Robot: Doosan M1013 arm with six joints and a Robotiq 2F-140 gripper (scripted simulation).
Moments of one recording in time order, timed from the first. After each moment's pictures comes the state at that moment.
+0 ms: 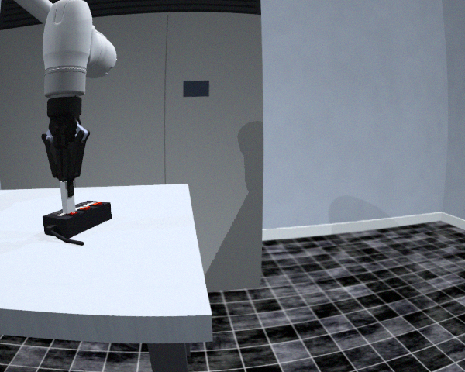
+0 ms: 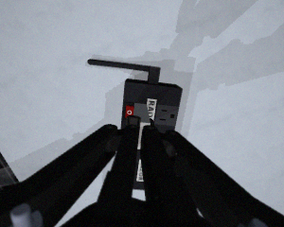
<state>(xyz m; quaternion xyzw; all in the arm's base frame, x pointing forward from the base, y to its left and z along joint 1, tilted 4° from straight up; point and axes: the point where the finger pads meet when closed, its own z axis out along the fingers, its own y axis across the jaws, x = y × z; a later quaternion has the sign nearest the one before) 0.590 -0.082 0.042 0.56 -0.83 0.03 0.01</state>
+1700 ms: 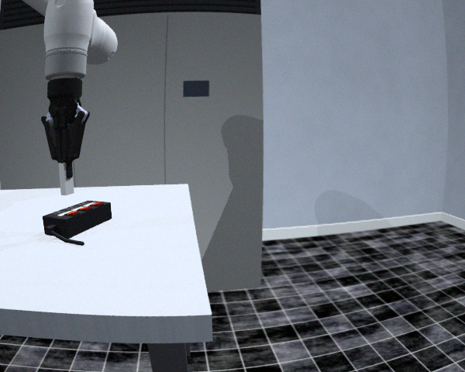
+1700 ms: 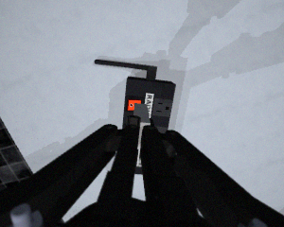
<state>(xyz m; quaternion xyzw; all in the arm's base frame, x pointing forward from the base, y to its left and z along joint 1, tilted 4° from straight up) 0.589 -0.079 0.080 0.56 -0.83 0.03 0.01</state>
